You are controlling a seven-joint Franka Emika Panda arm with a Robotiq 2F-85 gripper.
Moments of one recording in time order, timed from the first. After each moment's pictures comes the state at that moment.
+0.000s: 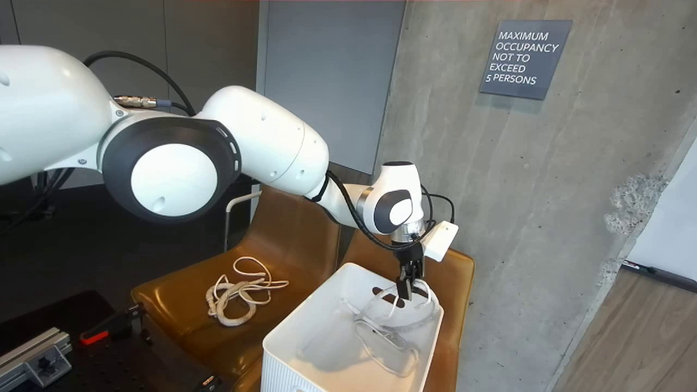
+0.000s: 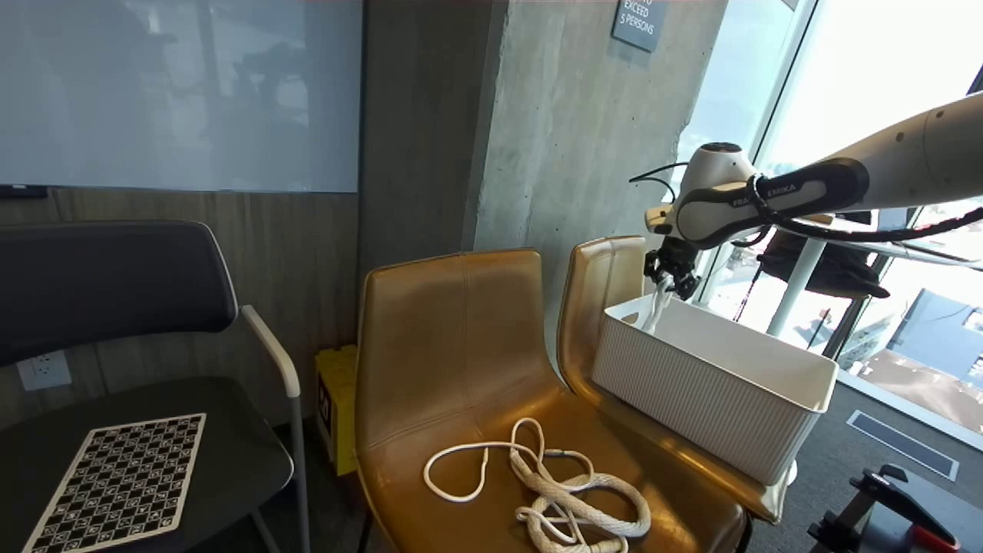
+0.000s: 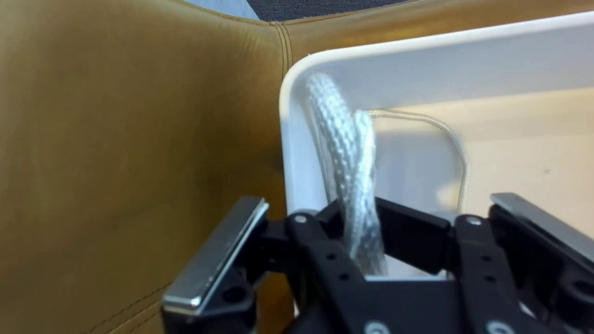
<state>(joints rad) -0.26 1.18 -0.11 -0.89 -0.19 2.32 -1.78</state>
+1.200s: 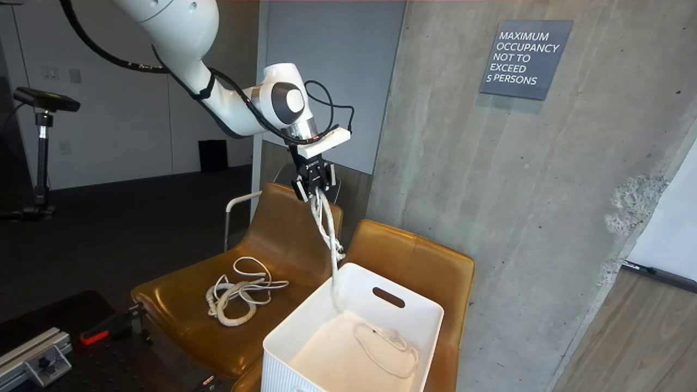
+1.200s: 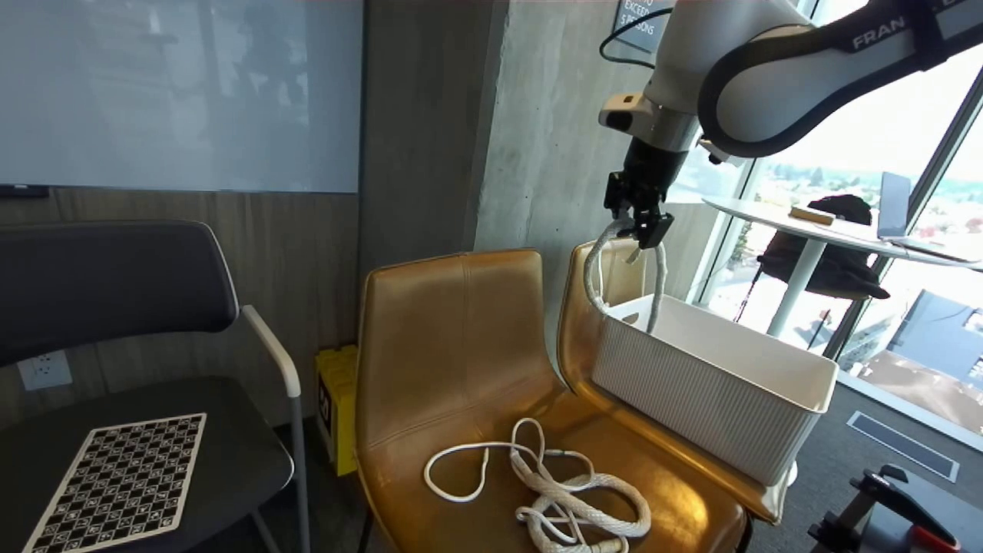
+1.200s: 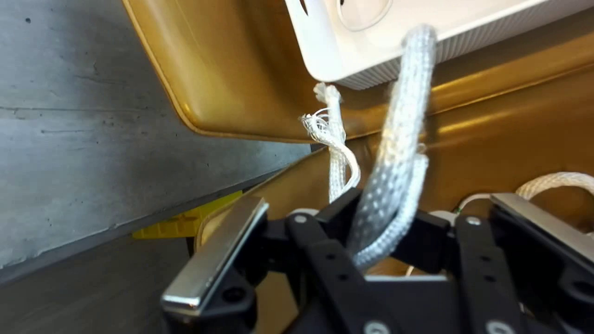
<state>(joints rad) 0.13 0.50 -0.08 -1.63 -0.41 2.39 -1.01</state>
